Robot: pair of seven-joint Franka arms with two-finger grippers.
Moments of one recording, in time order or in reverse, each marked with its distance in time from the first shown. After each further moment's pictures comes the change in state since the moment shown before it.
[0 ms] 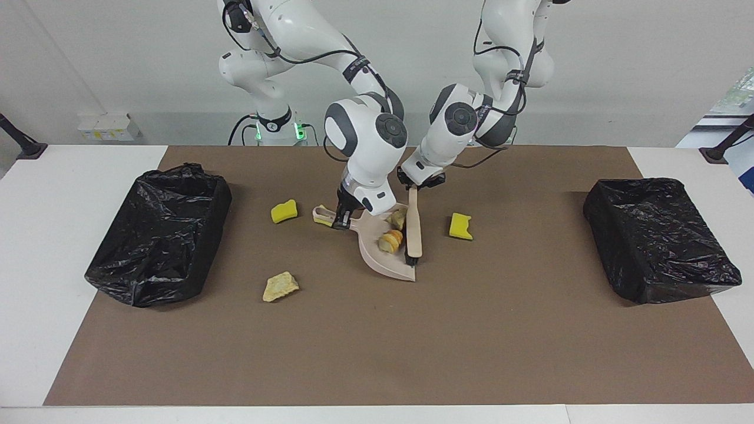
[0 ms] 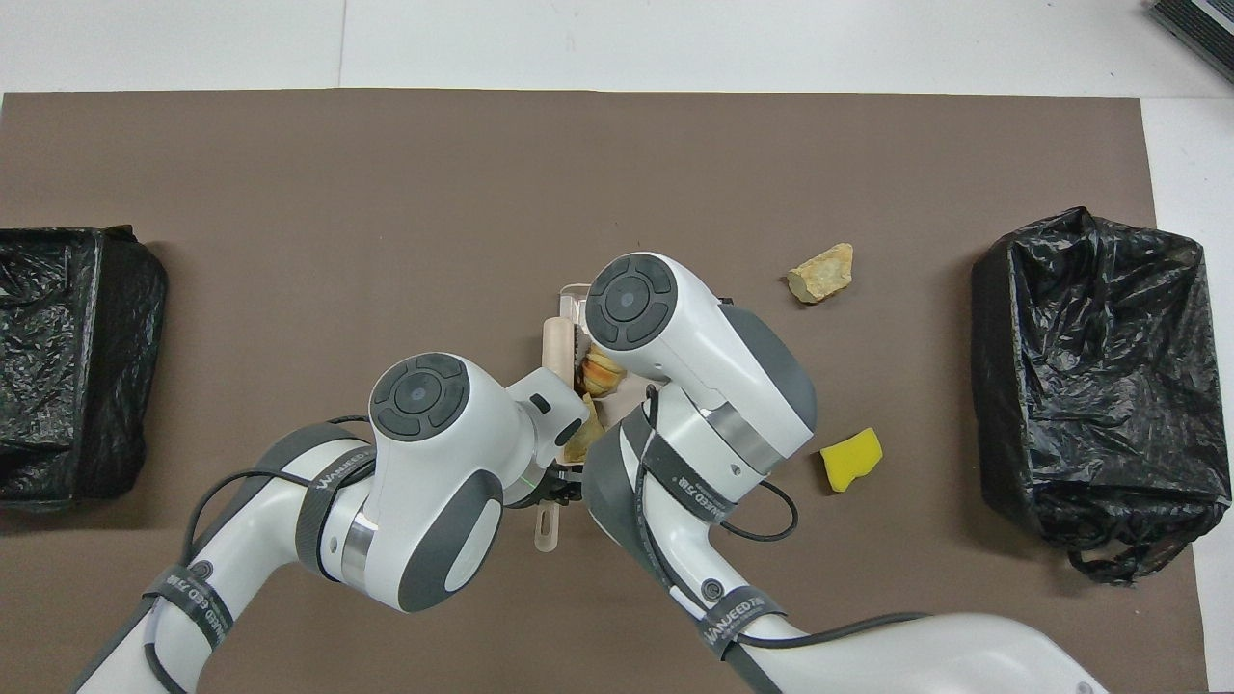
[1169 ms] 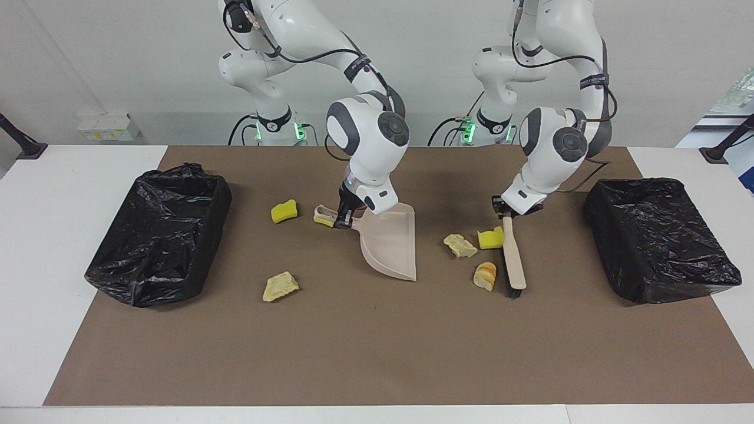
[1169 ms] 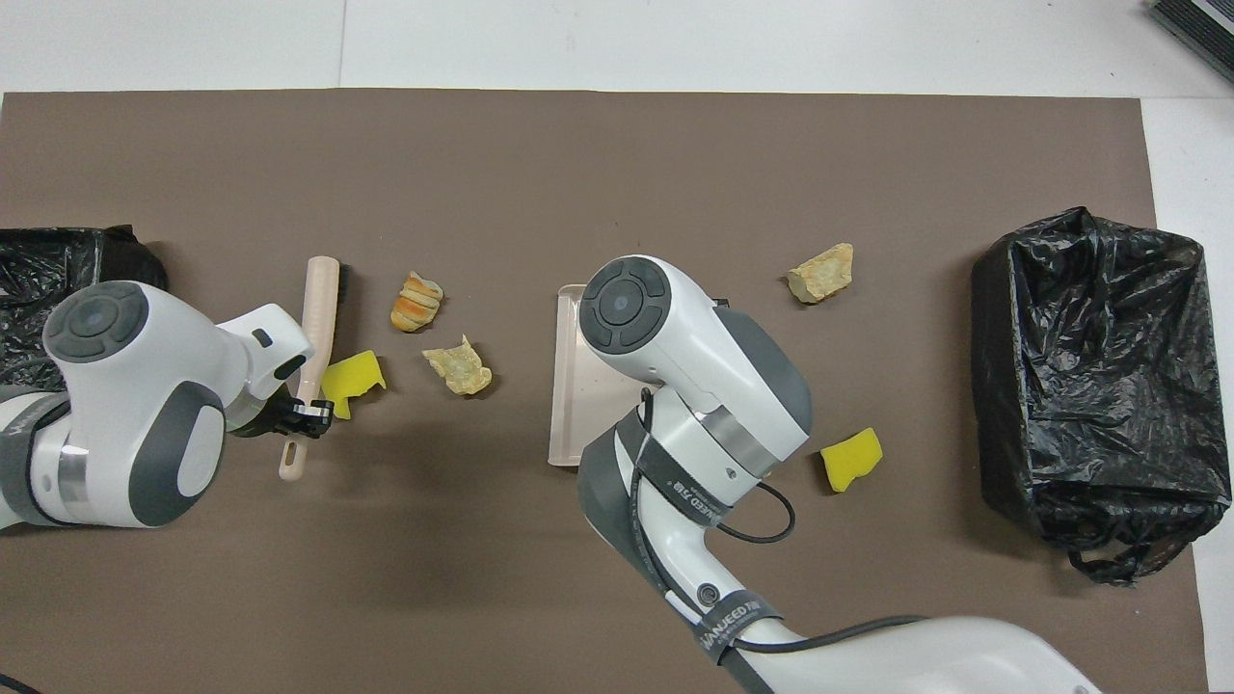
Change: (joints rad) left arm 0.389 0.002 0.002 -0.044 0.246 0.004 0.311; right arm 0.007 0.000 0.000 0.004 0.000 -0.001 0.000
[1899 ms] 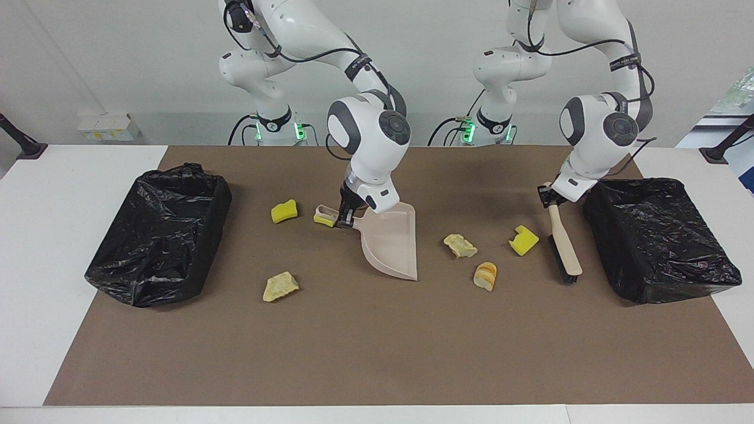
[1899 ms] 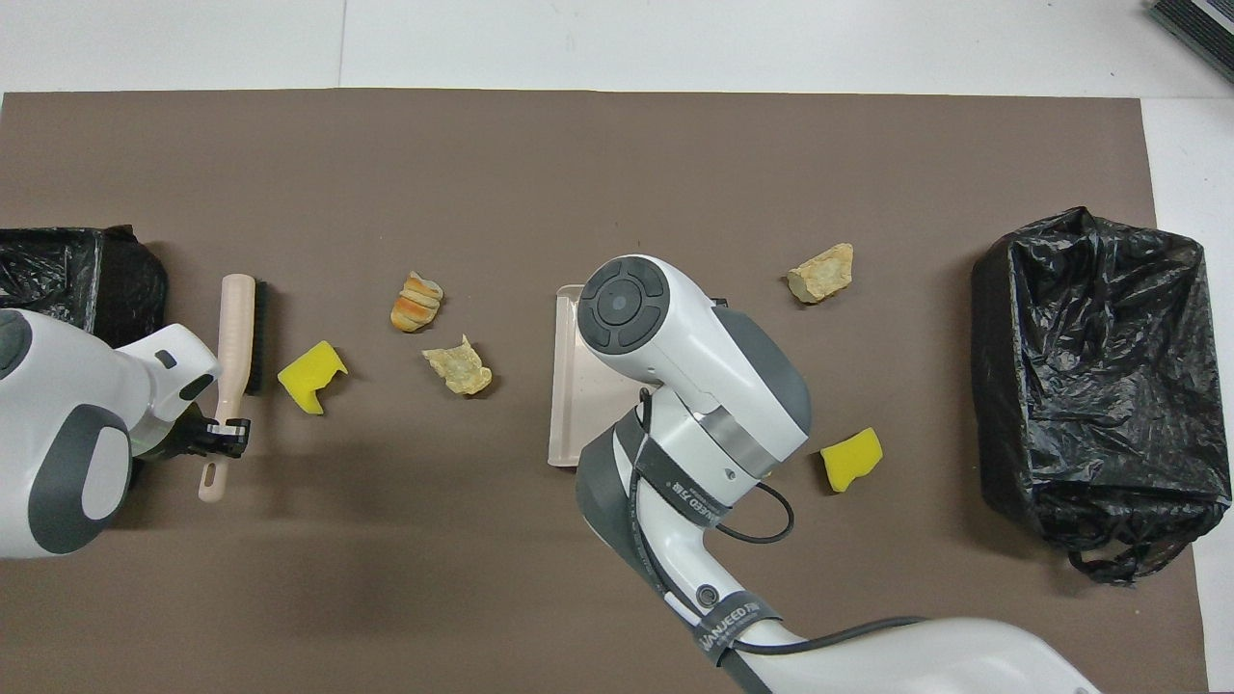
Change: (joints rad) left arm 0.234 -0.102 0.017 -0.111 0.149 0.001 0.085; right arm 0.001 0.000 0.000 0.005 0.001 -0.002 0.000
